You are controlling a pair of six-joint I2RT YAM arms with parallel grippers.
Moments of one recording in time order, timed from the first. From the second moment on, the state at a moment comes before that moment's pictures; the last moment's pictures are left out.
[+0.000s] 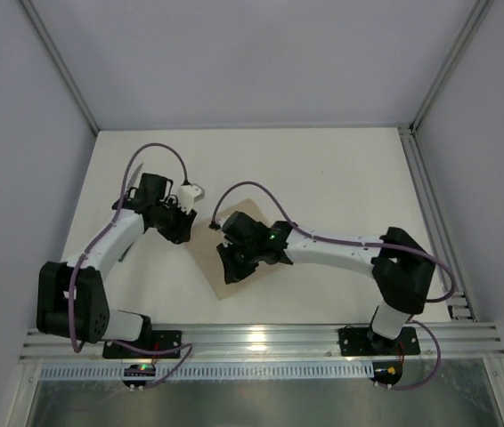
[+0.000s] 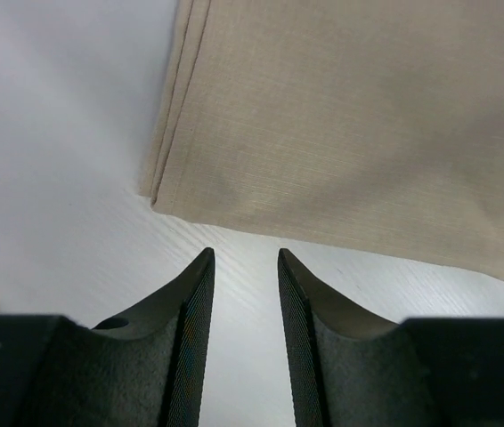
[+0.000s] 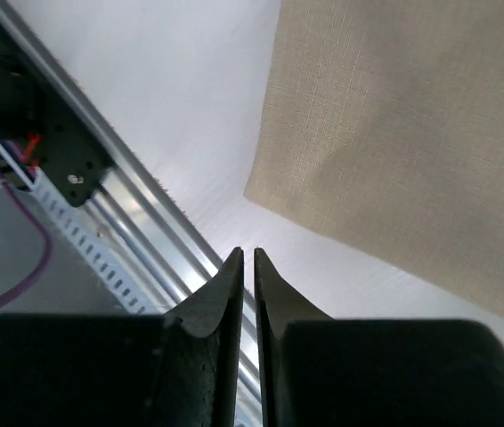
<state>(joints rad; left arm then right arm) -0.19 1.44 0.93 -0.63 0.35 0.44 1.07 1.77 1.23 -0.47 -0.22 0.47</state>
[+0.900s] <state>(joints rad) -0.84 1.47 0.76 -0.52 0.17 0.54 0.60 1.61 0.78 -0.17 -0.23 0.55</state>
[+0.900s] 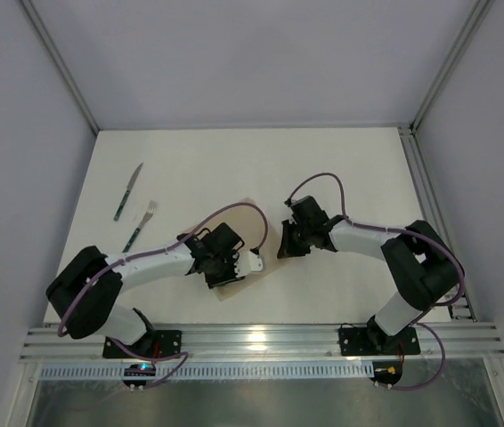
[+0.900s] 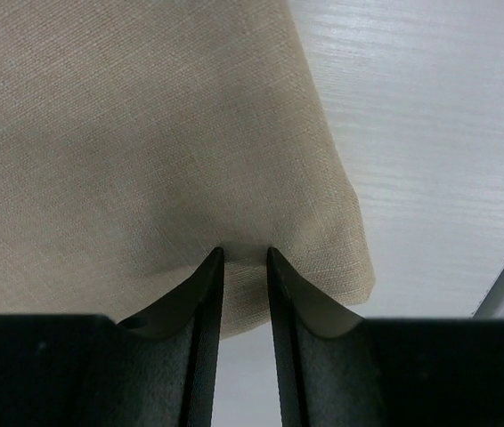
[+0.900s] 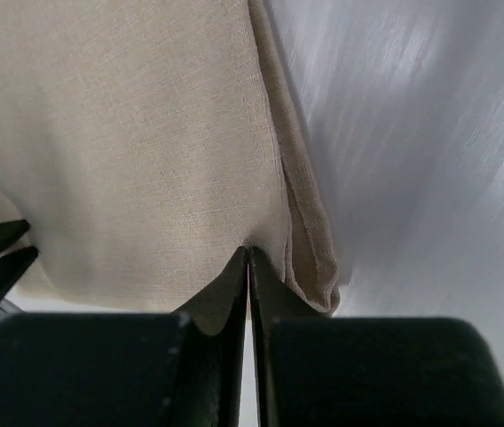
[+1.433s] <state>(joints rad) -0.86 1.35 0.66 -0.47 0.18 0.62 0.57 1.63 0.78 -0.13 -0.25 0.58</state>
